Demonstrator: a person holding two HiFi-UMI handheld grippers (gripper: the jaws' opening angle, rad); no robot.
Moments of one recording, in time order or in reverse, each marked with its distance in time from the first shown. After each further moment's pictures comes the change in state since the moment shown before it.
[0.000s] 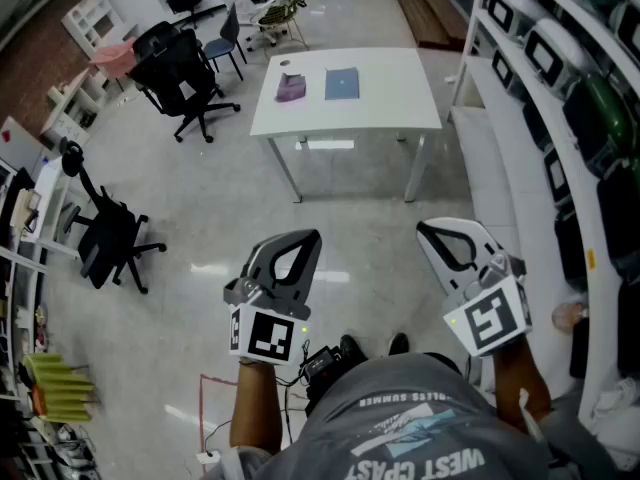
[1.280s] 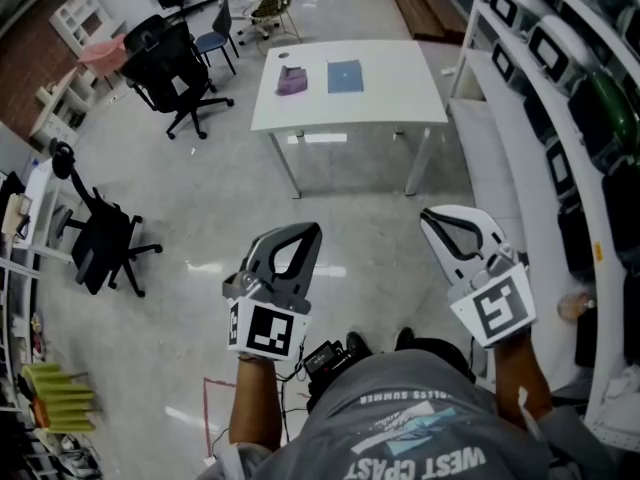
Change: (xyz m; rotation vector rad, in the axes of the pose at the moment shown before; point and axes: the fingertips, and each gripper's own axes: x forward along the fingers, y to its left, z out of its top) left arm -0.012 0.043 -0.039 0.003 0.015 -0.035; right arm 0.050 0.008 0.022 0.064 -0.009 -0.040
